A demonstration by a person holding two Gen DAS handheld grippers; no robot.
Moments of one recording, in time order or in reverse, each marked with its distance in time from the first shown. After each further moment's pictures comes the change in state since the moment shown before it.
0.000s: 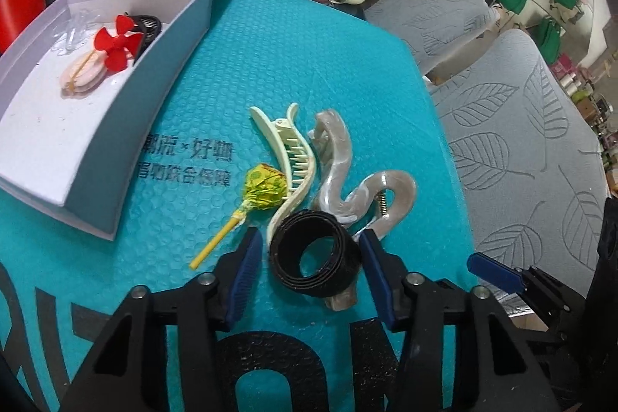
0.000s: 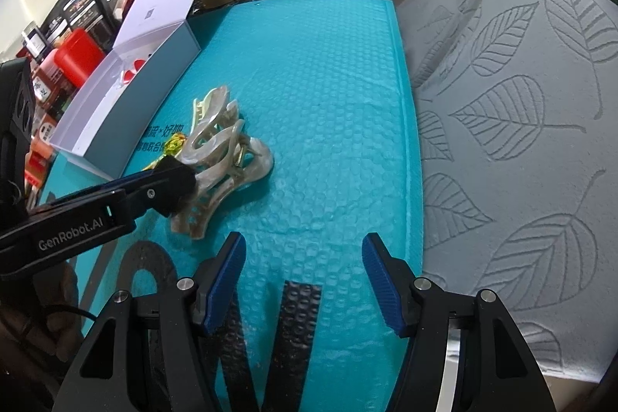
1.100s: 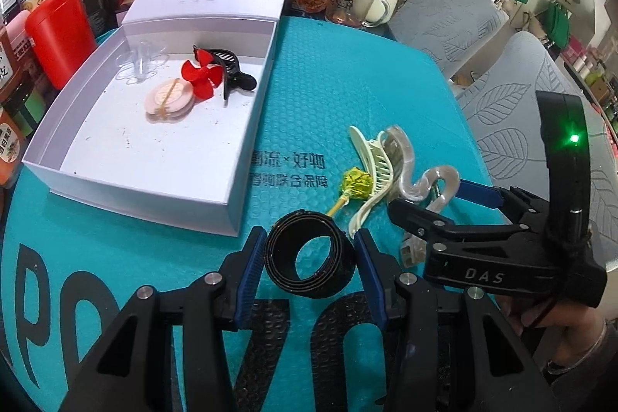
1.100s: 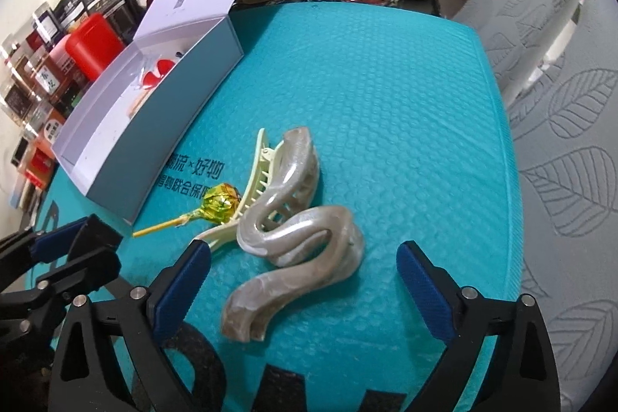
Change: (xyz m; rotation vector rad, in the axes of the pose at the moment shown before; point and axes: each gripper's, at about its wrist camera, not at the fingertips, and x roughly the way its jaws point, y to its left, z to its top) left arm -0.060 0.042 -0.007 0.076 -0.051 0.150; right arm 0.052 0.054 0.047 -0.098 -0.020 0.052
